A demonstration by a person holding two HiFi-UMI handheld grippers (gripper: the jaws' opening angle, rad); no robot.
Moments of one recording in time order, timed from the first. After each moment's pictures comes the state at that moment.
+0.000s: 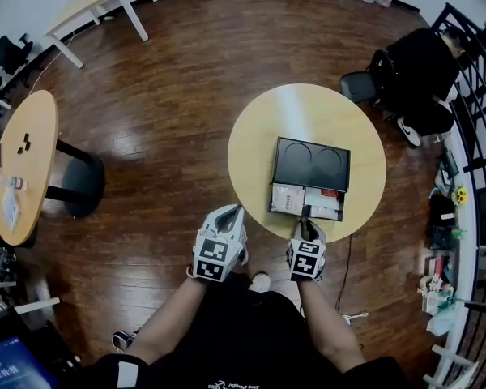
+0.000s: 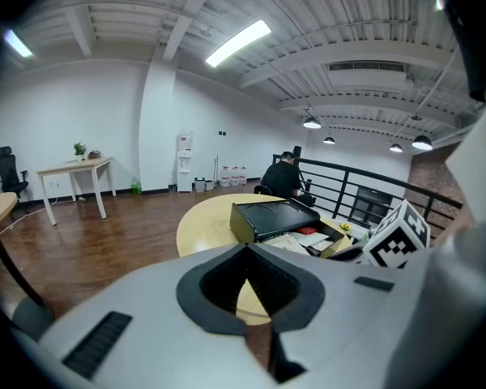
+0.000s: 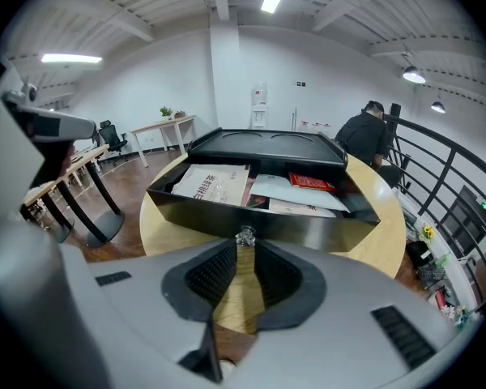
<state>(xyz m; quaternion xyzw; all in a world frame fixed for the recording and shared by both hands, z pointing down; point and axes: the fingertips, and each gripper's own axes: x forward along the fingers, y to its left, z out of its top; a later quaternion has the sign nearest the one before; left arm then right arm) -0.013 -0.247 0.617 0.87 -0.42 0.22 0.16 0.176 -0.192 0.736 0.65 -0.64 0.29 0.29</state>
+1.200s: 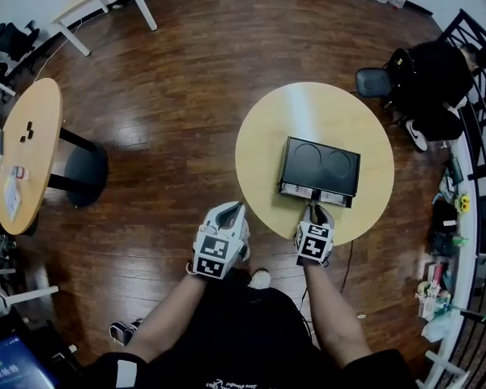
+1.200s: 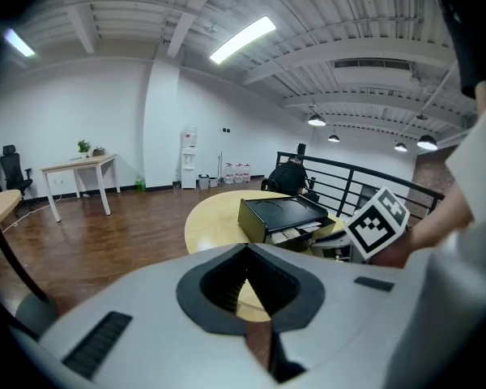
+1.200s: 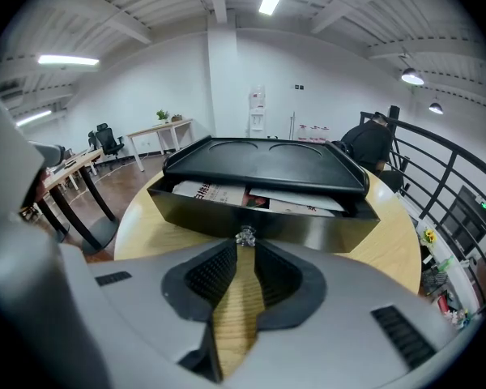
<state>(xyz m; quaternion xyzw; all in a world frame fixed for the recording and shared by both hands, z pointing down) -0.023 -0.257 0.627 0.86 -0.43 0.22 0.16 0.193 -0.250 0.736 0.66 -0.64 0.28 0.28</state>
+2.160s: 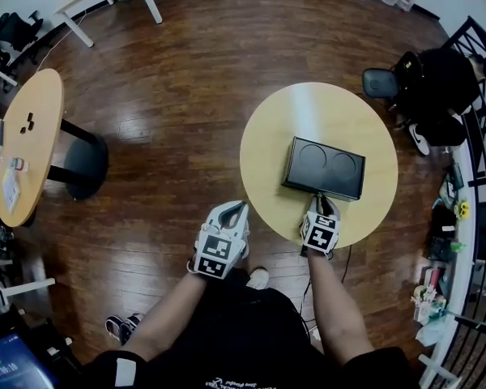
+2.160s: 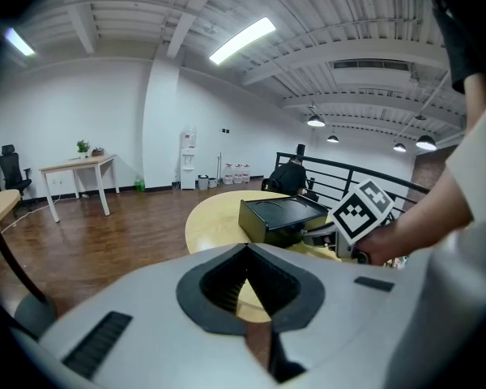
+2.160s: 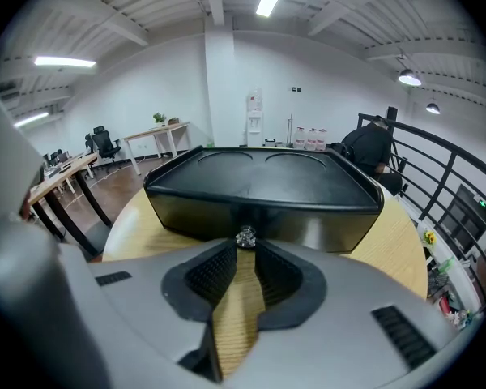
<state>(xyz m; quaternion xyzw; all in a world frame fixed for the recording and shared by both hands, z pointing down) -0.031 -0.263 0.630 0.86 -0.42 0.22 0.16 0.197 -0.287 0.732 0.67 -0.64 0.28 0.27</state>
